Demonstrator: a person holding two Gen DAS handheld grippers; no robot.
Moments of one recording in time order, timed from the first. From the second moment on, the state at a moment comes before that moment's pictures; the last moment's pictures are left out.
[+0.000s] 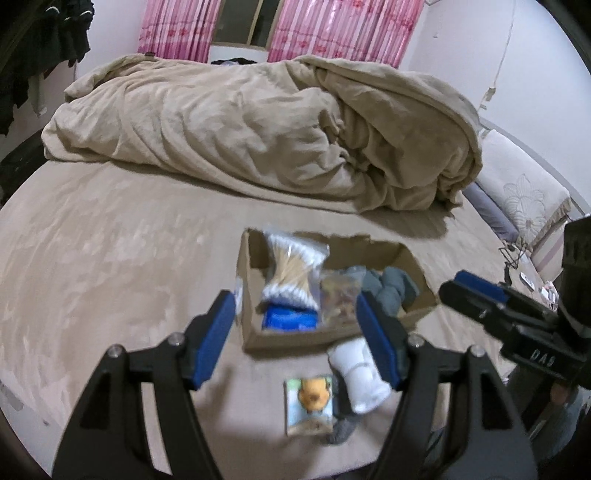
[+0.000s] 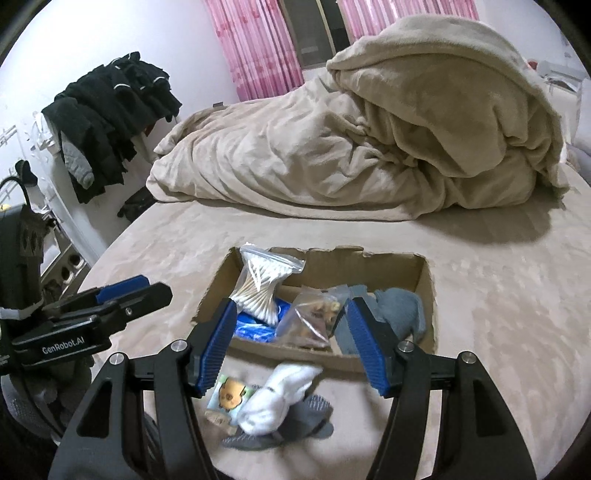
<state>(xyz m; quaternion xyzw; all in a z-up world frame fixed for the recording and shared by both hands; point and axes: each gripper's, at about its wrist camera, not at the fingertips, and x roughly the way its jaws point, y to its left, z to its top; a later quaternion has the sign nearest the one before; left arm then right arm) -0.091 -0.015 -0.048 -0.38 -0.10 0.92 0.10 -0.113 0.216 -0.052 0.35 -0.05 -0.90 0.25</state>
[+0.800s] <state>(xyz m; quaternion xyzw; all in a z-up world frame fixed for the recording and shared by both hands) -0.025 -0.004 -0.118 -0.43 -0.10 0.89 0.08 -0.049 0.215 -0.082 0.40 -0.02 -0.88 0.26</state>
